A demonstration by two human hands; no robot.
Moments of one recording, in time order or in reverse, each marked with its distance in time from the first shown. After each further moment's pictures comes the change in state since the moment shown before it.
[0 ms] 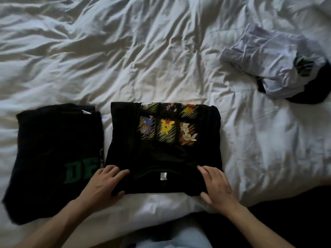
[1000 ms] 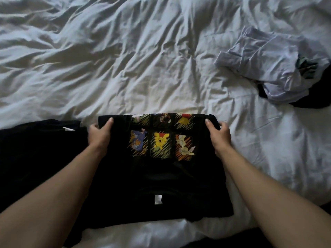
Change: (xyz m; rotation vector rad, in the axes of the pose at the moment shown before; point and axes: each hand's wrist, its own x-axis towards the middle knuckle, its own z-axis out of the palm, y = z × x) left_hand 0.189 -0.071 -0.046 -1.193 0.522 -1.161; right_hand 0.188 0.052 -0.068 1.003 0.448 0.974
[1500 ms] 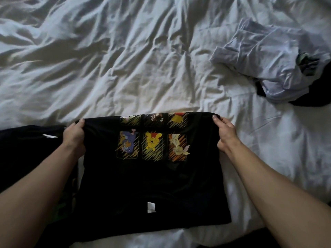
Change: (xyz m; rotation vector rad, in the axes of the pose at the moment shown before) left_hand 0.045 0.008 -0.003 -0.344 -0.089 -0.119; right_hand 0.048 -0.002 -0.015 0.627 -0.165 0.196
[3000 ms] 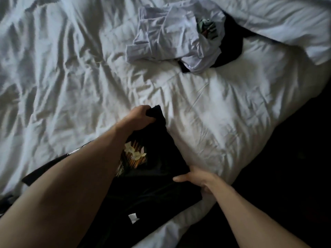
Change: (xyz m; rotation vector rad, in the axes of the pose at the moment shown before) left_hand -0.152 -0.011 0.313 1.522 -0.984 0.721; right_hand -0.117 0.073 -0.119 -0.430 -0.278 0.432
